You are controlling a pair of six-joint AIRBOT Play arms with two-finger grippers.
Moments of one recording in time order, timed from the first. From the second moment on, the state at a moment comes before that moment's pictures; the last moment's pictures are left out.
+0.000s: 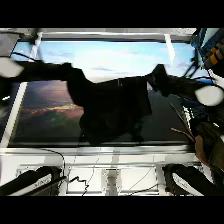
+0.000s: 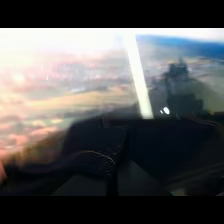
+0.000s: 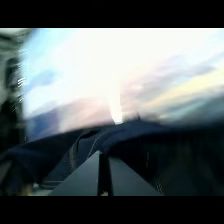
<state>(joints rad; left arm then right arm) -0.17 -1.29 1.36 0.96 -0.98 -1.53 0.19 -1.04 1.07 -1.04 0.73 2.15</state>
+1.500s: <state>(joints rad) -0.56 -1.15 0.80 1.20 -1.00 -1.93 -0.02 -1.32 1.10 -1.24 1.24 1.48</state>
